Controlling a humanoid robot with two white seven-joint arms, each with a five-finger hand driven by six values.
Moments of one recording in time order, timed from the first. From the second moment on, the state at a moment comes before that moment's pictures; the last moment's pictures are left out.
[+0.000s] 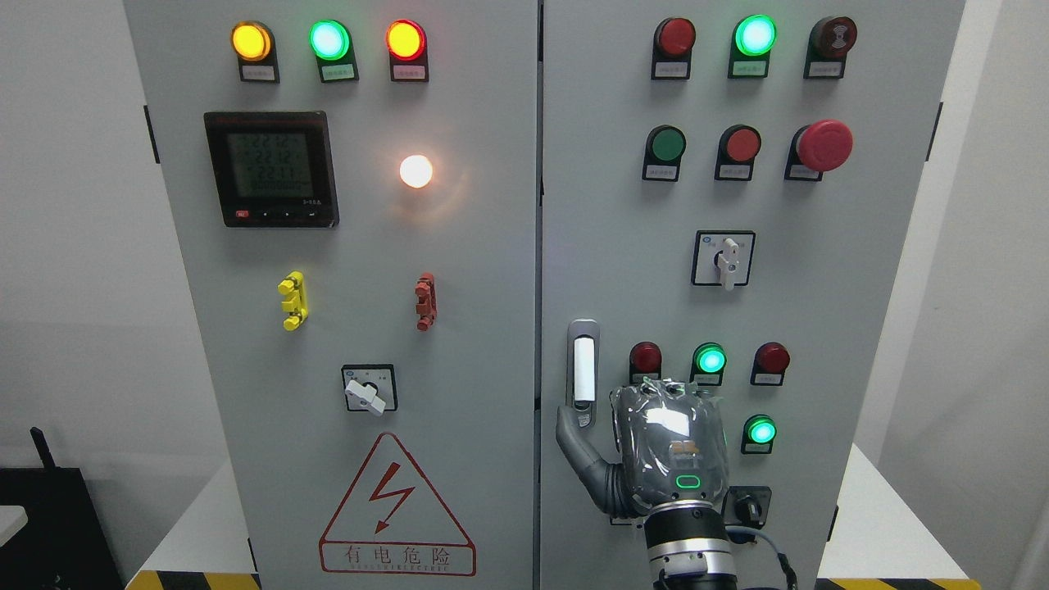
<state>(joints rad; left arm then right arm) 0.00 -0.05 -0.10 0.00 0.21 -0.11 0.00 -0.46 0.15 0.31 -1.81 1.58 0.29 0.12</state>
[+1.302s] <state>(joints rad) 0.00 -0.05 -0.10 0.00 0.21 -0.11 0.00 -0.47 0.15 0.30 -1.80 1.58 0.29 0.12</state>
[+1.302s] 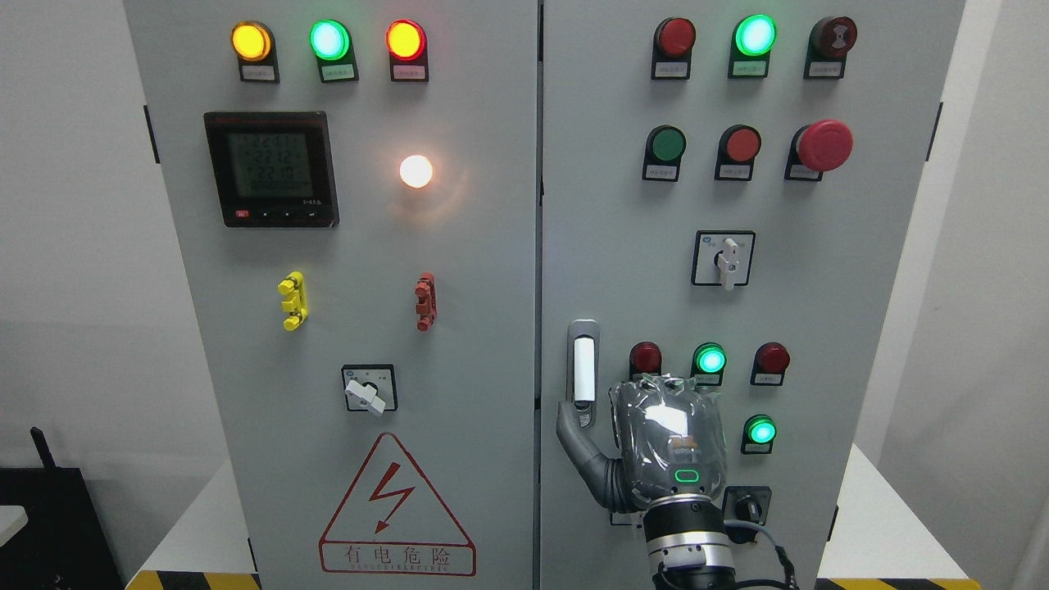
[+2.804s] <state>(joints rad) 0.00 -0.05 -0.10 0.00 0.21 -0.11 0.00 -0.47 0.15 0.30 -1.80 1.58 0.30 0.12</state>
